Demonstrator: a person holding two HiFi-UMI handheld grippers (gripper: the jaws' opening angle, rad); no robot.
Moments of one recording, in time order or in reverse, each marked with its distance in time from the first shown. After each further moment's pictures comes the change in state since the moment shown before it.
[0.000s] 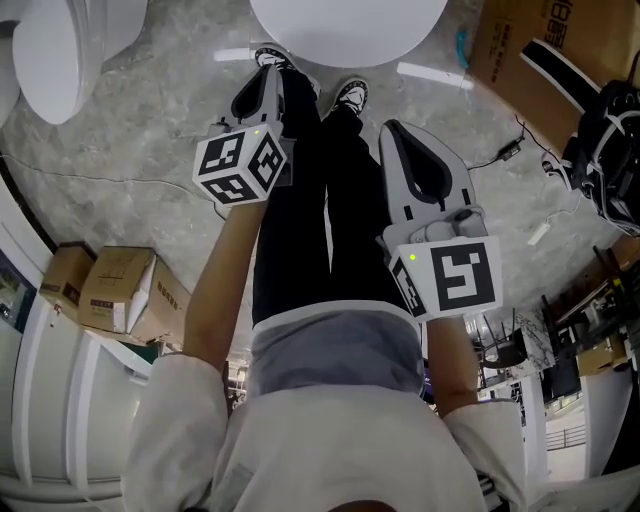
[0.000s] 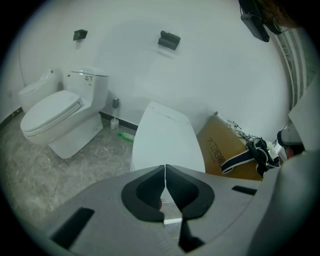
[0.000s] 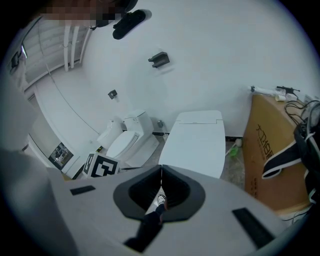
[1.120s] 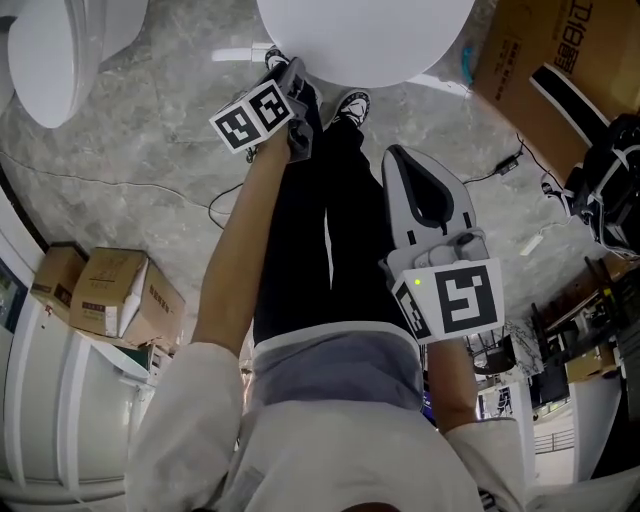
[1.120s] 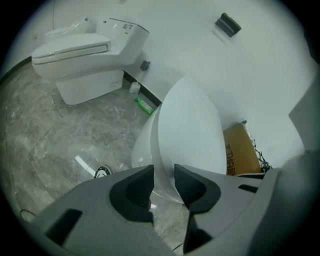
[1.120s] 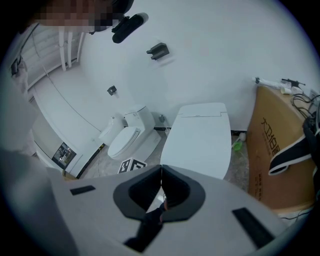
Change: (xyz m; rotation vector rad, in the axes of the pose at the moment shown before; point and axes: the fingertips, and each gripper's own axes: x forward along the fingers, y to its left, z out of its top) left arm 0.105 0.061 -0.078 -0.413 0.179 0.007; right arm 0.029 0.005 -0.009 0.021 0.066 0.030
